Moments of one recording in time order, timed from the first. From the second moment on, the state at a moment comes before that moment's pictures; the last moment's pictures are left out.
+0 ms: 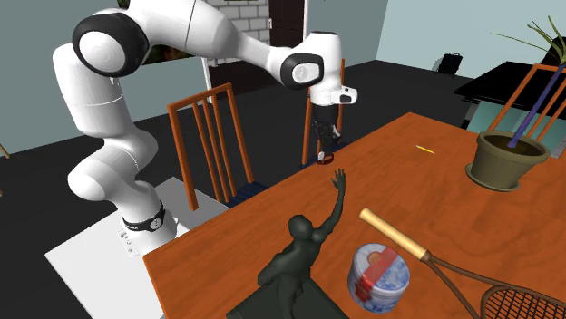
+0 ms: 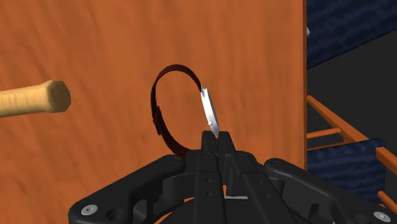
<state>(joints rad) 0.40 0.12 0.42 -1.88 -0.14 2.08 -0.18</state>
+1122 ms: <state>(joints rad) 0.32 0.11 0.36 -1.74 -0.11 1.94 -0.34</state>
